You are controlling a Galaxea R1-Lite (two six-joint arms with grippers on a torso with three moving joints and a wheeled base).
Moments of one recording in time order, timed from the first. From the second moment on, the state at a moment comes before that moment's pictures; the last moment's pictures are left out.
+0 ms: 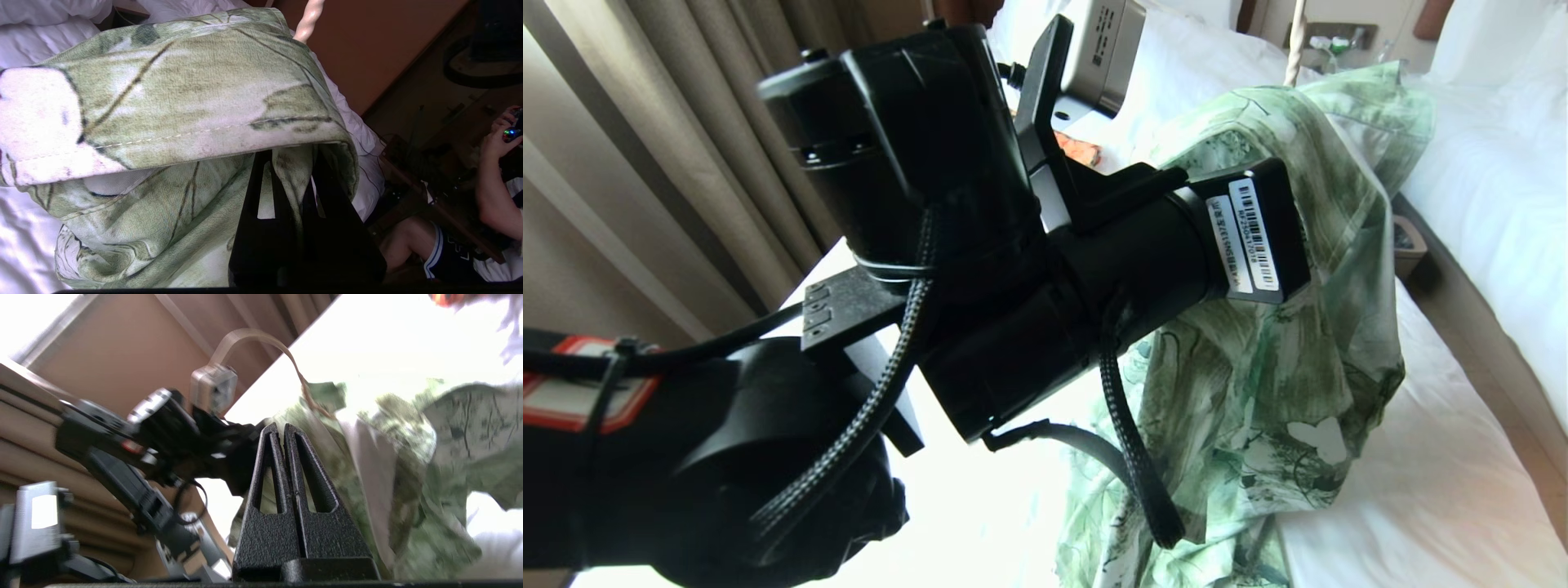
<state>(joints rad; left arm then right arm) -1.06 1.74 -1.19 -0.80 0.02 -0.30 0.30 1.33 -1.96 0.69 0.64 0.25</state>
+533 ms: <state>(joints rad) -1.07 1.74 -1.20 -0.80 0.02 -0.30 0.33 1.40 -1.99 0.81 0.59 -0.04</state>
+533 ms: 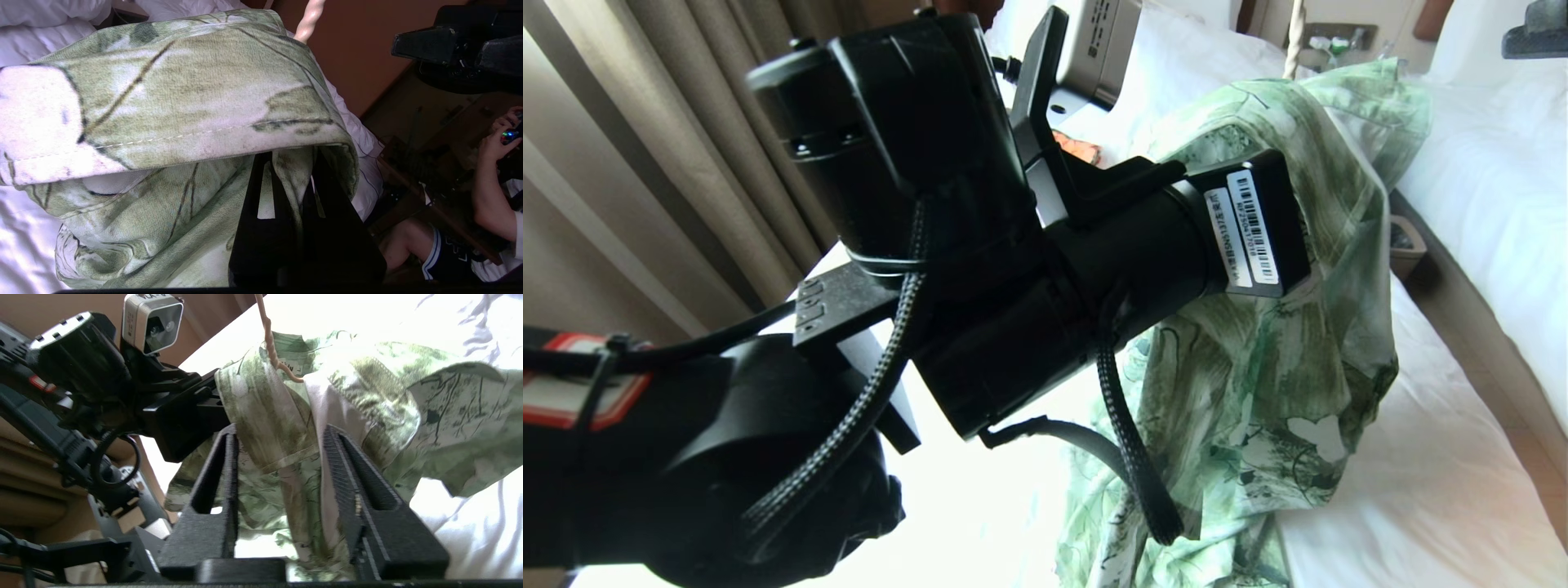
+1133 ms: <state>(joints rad) -1.07 1.72 -1.19 -0.80 0.01 -0.30 0.47 1.45 -1.97 0.67 0.48 -0.18</state>
